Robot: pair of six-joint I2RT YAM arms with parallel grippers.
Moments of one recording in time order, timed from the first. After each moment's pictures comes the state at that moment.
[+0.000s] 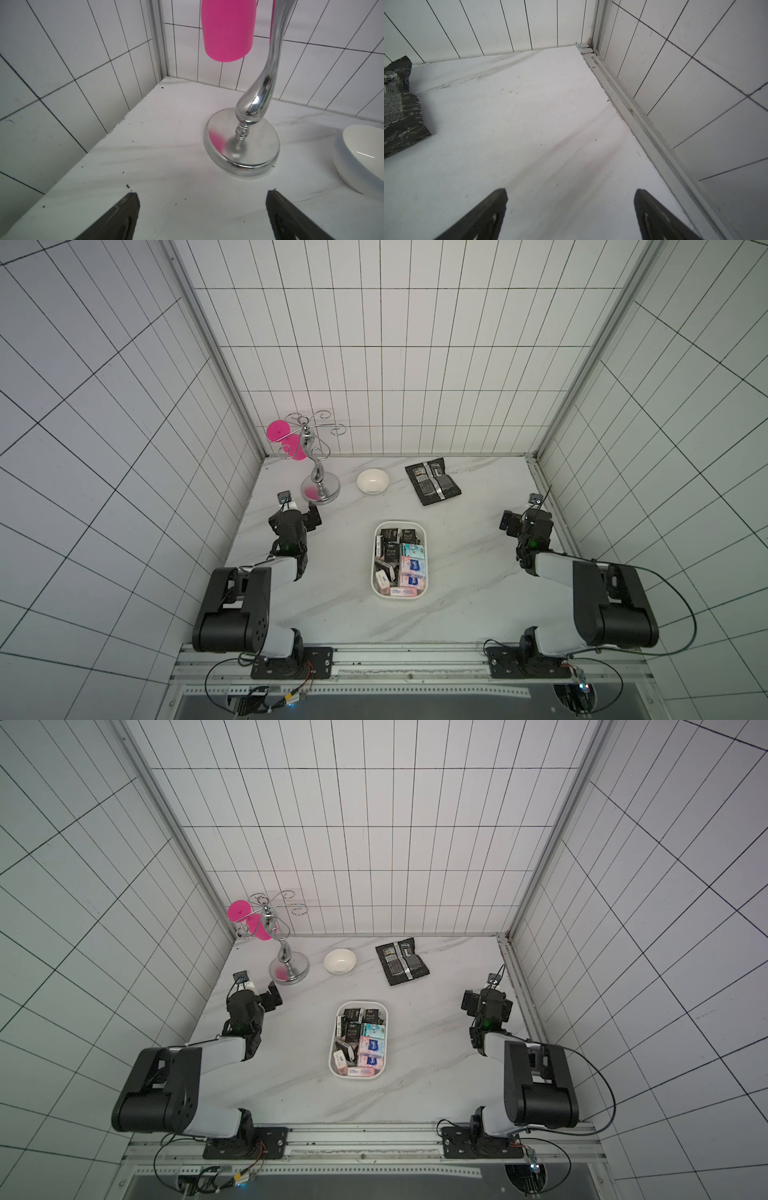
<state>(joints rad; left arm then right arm) -0.02 1.42 0.50 0.63 -0.31 -0.16 0.04 1.47 0.54 0.48 0.26 0.04</state>
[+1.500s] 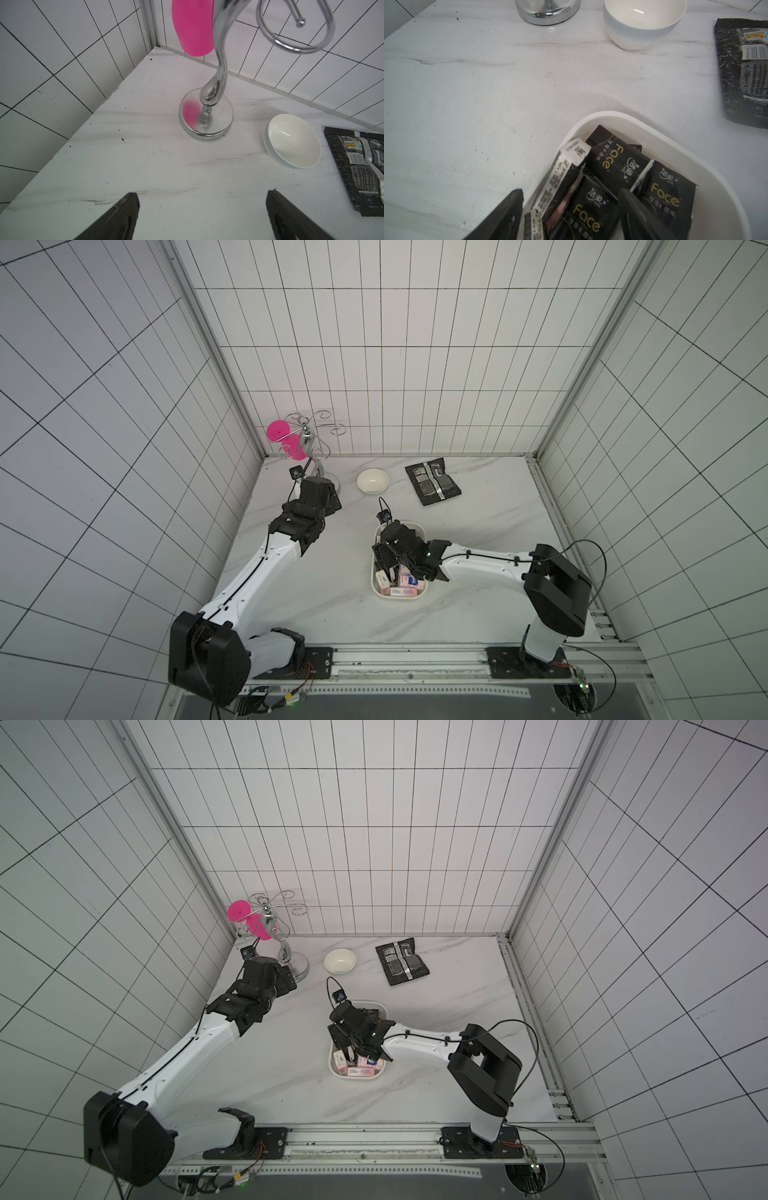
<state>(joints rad) -0.31 1.24 1.02 -0.47 -0.48 -0.53 1.12 1.76 1.12 -0.11 0.30 0.34</state>
